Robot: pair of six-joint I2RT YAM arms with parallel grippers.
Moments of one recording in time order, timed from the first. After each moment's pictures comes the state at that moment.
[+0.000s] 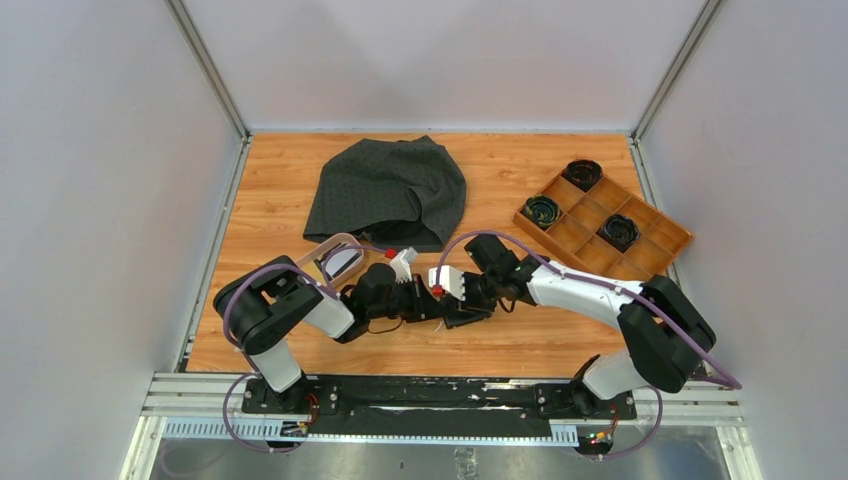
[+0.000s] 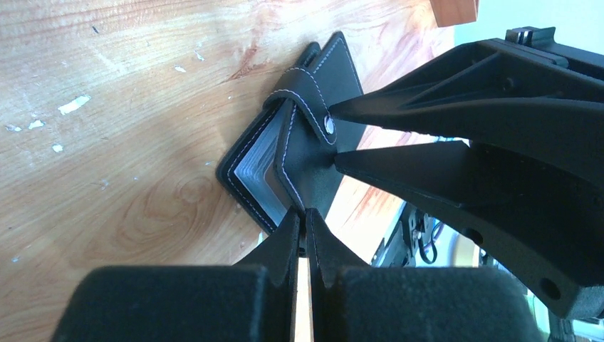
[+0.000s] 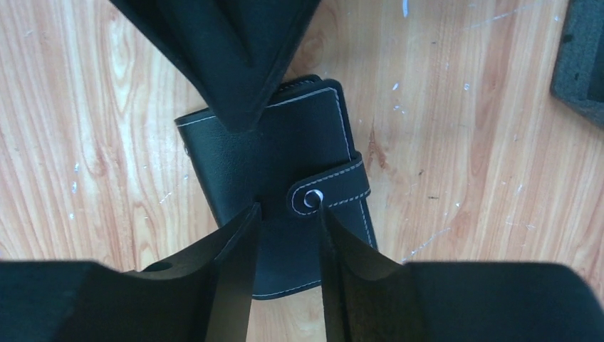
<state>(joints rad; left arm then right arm) -0.81 1.69 0.35 0.91 0.35 -0.98 0.77 1.44 0.77 -0.37 -0.35 -0.79</state>
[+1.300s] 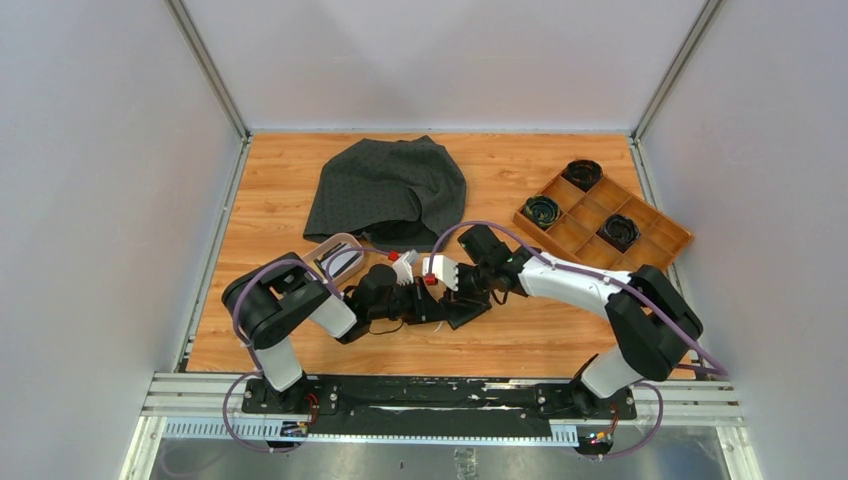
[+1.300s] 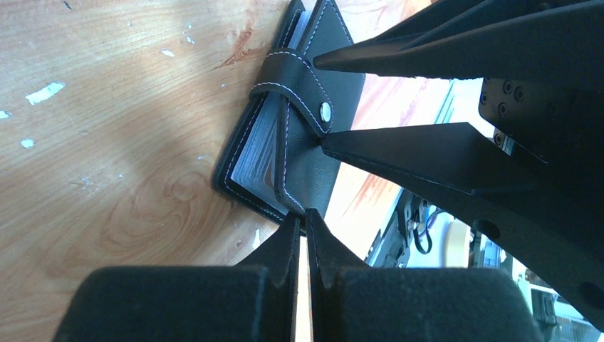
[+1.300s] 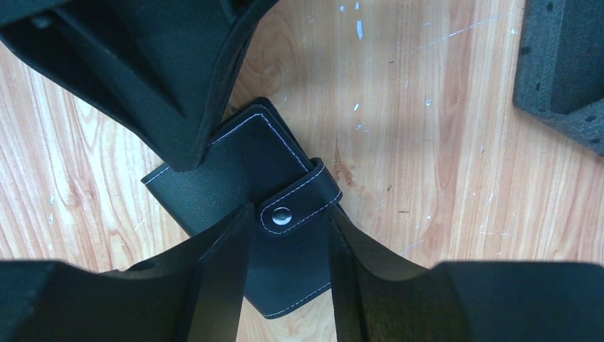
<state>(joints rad) -0.81 1.74 0.35 0.96 0.39 -1.00 0.77 1.51 0.84 -0.36 -0.33 -0.73</state>
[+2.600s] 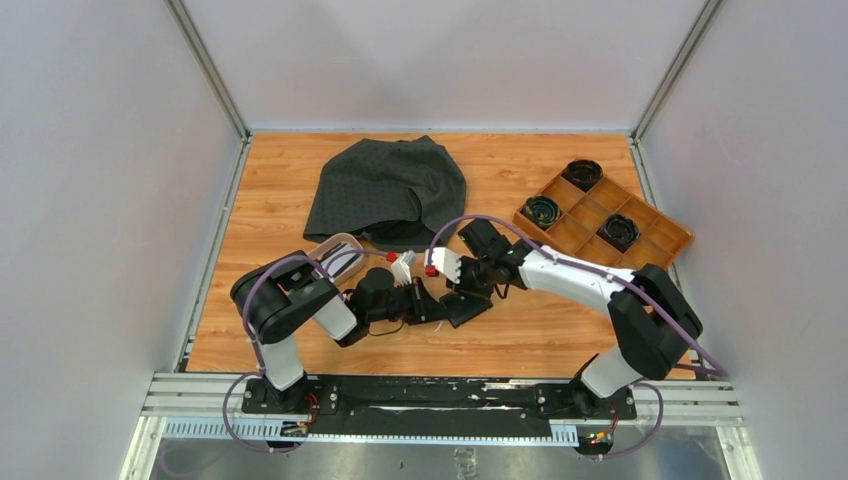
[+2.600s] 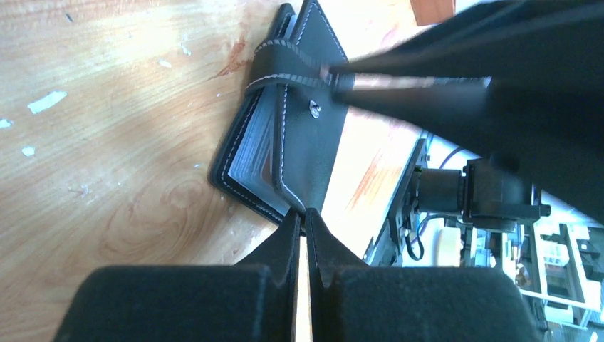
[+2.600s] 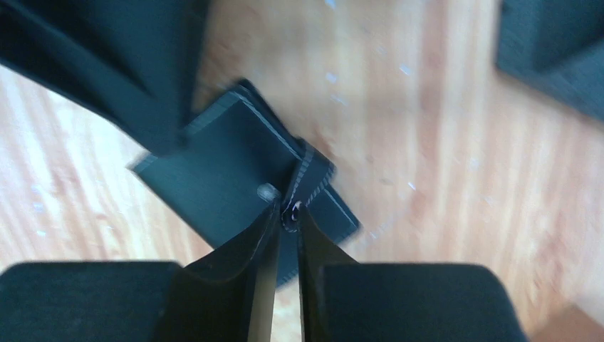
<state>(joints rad) -0.81 1.79 0.33 1.09 0.38 -1.03 0.76 1.54 0.92 -0.46 -0.28 -0.70</state>
